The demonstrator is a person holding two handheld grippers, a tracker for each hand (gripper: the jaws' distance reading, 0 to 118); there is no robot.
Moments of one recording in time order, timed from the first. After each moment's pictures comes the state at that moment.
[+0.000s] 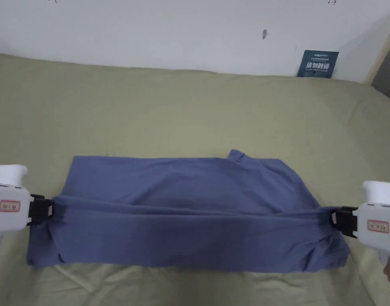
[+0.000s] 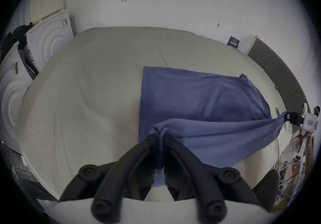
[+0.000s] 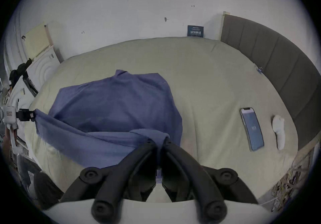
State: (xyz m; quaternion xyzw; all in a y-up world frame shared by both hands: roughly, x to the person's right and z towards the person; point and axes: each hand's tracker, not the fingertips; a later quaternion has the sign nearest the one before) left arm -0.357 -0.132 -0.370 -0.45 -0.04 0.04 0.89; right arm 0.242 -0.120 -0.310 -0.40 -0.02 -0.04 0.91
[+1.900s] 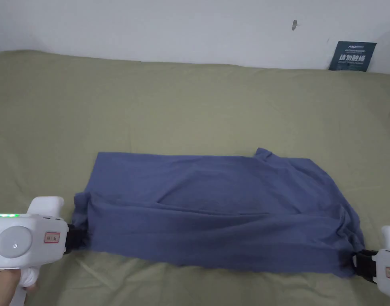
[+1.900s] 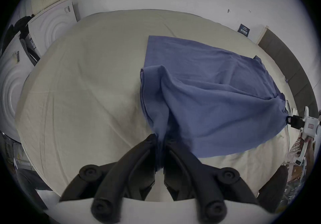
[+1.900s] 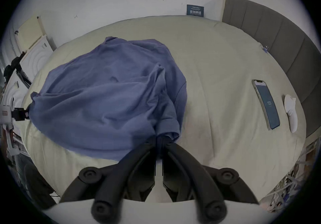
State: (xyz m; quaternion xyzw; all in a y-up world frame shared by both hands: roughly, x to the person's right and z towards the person) left arm -0.346 -0.179 -0.335 -0.50 -0.01 0.03 0.87; right arm 0.241 -0.196 -0.285 -0.46 -0.03 -0.04 0.89
